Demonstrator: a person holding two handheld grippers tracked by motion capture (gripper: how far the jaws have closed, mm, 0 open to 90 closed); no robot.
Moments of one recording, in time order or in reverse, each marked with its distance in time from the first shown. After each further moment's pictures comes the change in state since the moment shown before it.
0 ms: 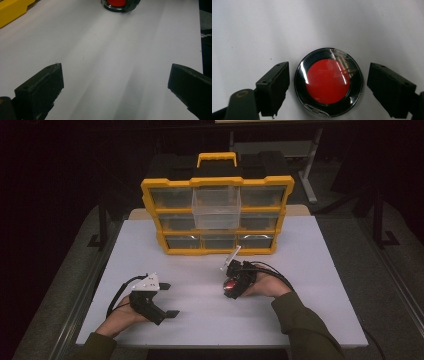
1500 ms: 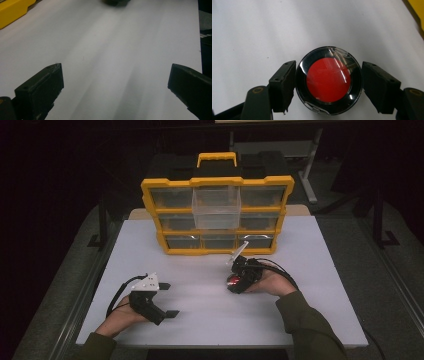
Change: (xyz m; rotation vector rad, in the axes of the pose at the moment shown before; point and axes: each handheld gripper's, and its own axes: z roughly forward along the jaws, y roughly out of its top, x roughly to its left) left arm 0.000 0.000 -0.001 -0.003 -0.001 0.006; right arm -0.008 -0.007 -0.017 -0.033 -0.027 0.043
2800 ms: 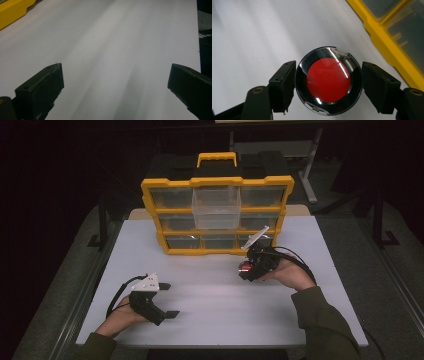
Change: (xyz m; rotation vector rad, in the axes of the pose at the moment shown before) left arm -0.001 0.000 0.000 -0.002 -0.001 -0.001; right arm -0.018 -0.007 -0.058 -0.057 -0.063 0.101
